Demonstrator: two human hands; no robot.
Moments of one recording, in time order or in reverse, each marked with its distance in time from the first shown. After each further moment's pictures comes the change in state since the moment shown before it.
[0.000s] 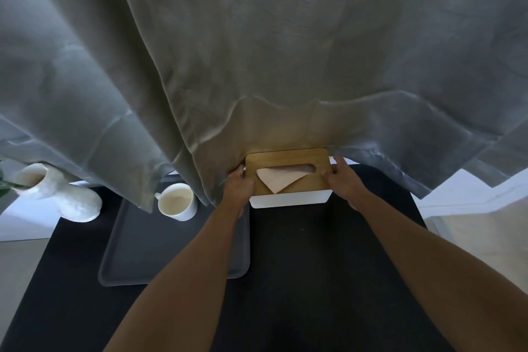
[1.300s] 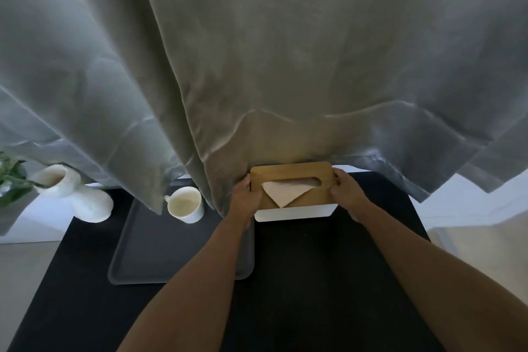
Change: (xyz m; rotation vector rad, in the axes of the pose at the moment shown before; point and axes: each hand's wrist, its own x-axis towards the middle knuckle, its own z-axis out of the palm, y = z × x) left_hand -0.033 -0.006 0.000 0.004 -0.029 0.061; right_hand -0.026 -0.002 0.001 -0.027 0.036 -0.042
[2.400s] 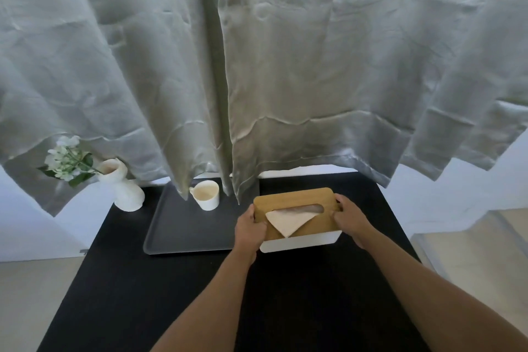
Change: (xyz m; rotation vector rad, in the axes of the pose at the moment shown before) left_hand -0.186 -0.037 -0.030 0.008 0.027 0.033; right_hand -0.187 0.036 -0.007 -0.044 0.009 -0.056
